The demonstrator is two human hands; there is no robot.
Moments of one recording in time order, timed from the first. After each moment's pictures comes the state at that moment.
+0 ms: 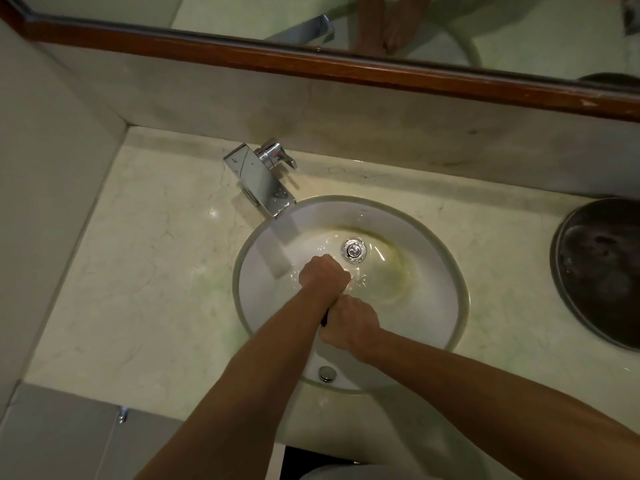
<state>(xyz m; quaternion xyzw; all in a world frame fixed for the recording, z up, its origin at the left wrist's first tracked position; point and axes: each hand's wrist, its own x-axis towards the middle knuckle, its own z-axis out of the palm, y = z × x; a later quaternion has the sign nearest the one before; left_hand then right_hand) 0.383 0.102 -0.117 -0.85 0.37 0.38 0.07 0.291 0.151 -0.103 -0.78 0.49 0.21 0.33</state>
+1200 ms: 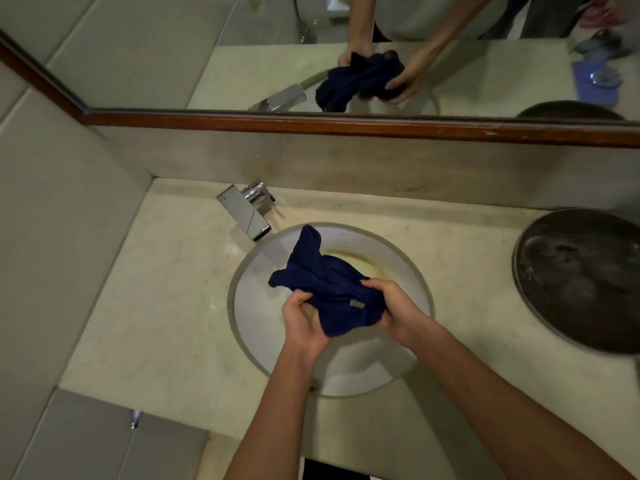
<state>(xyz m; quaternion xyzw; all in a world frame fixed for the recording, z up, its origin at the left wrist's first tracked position) 0.332 0.172 -0.051 -0.40 -0.13 0.65 -0.63 0.187 0.085 -0.029 -0.21 0.51 -0.14 0.82</state>
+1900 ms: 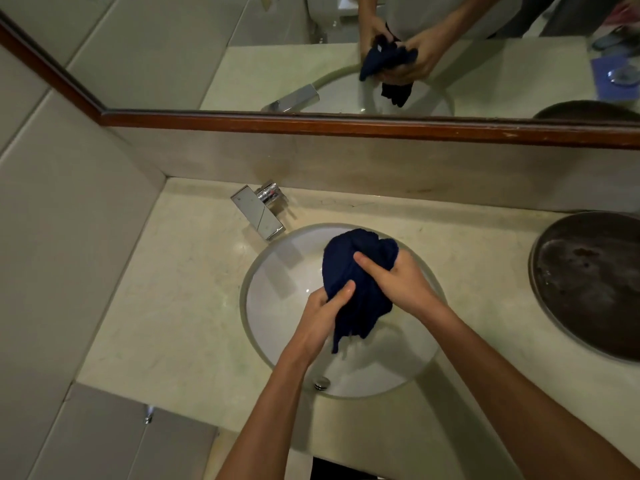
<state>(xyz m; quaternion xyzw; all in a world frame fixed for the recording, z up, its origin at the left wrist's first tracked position) 0.335 0.174 0.010 -0.62 0.21 0.59 -0.48 0.207 0.063 0.015 -0.56 0.46 -0.25 0.65</state>
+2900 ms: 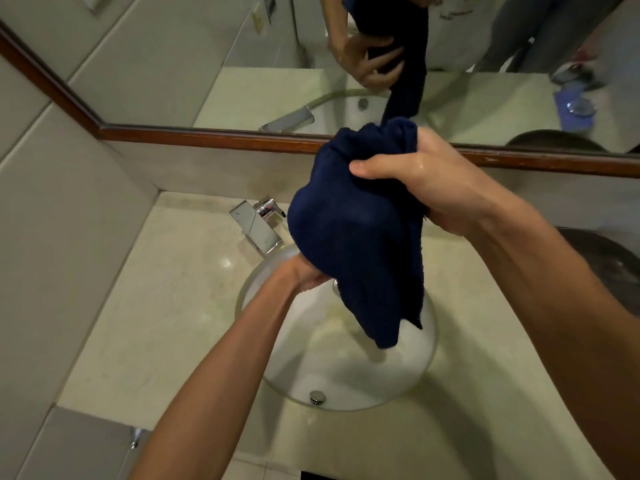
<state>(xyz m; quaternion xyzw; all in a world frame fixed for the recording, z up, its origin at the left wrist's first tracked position) 0.379 0.085 0.092 -0.59 0.19 0.67 -0.40 0.226 0.009 0.224 -0.62 0.32 -0.25 0.67</state>
